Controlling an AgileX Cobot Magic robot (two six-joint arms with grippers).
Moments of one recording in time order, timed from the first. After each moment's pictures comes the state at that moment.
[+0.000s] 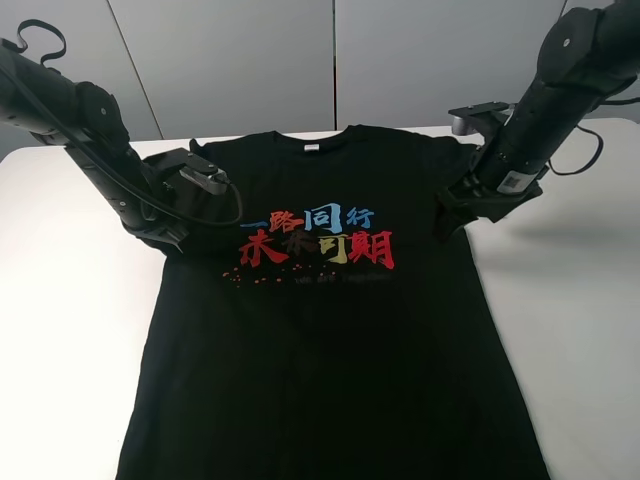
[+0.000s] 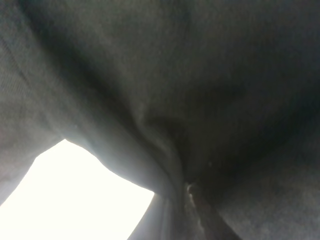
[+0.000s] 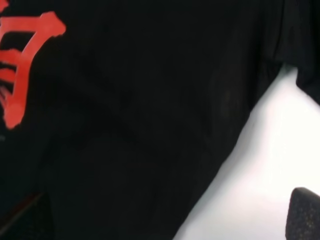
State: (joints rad) left arm -0.38 2.07 -1.17 -0.18 0.65 0.59; right arm 0.19 1.97 -1.15 0.27 0.79 -0.48
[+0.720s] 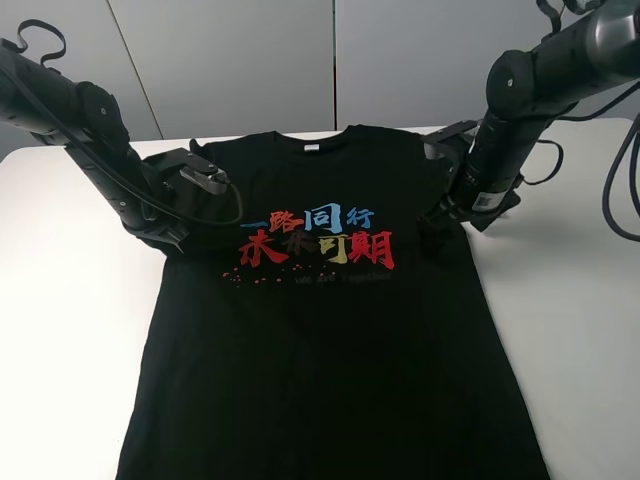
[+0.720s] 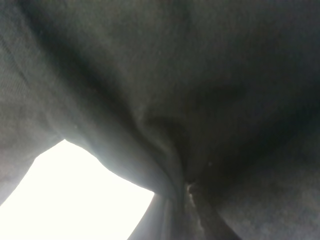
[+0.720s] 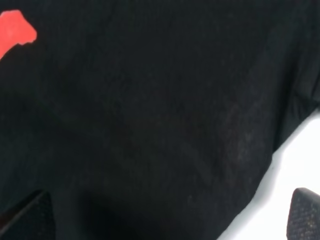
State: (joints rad) left arm -0.38 2.07 -1.17 -0.18 0.65 0.59; right arm 0.29 2.05 -1.17 0.09 0.72 -0.32
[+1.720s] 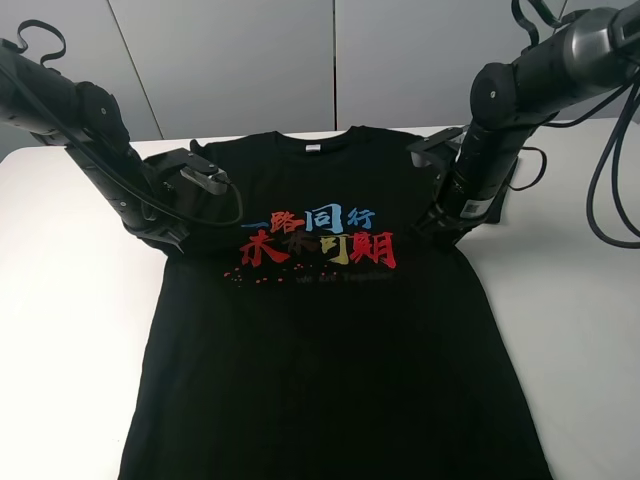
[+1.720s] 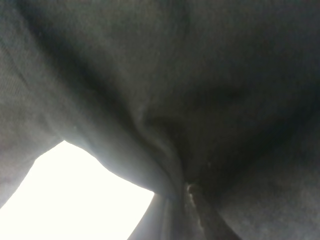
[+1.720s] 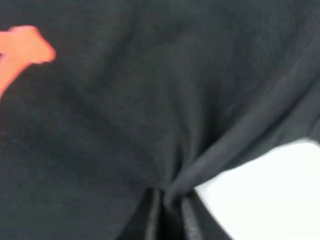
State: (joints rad) left arm -0.38 2.08 -1.17 -0.19 0.65 0.61; right arm 0.32 2.09 -1.17 0.08 0.70 -0.32
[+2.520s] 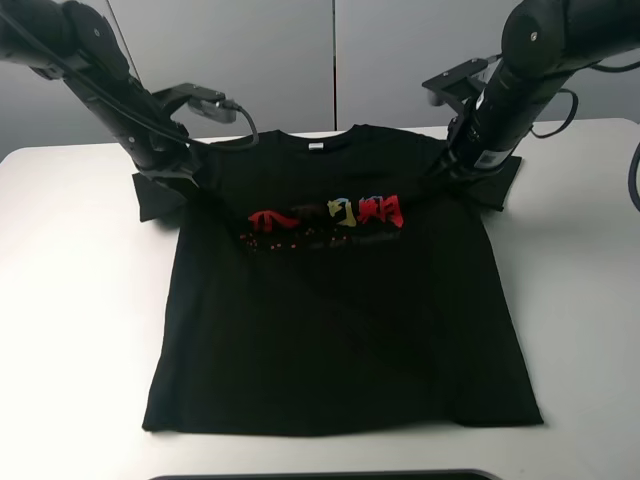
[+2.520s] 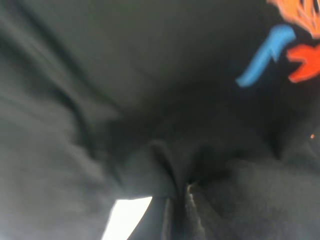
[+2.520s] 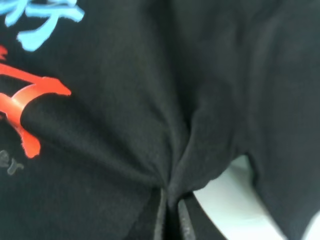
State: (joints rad) left arm -0.38 2.05 -1.46 -0.27 0.84 0.60; right arm 0.32 1.88 -1.17 -0.07 0.63 -0.21
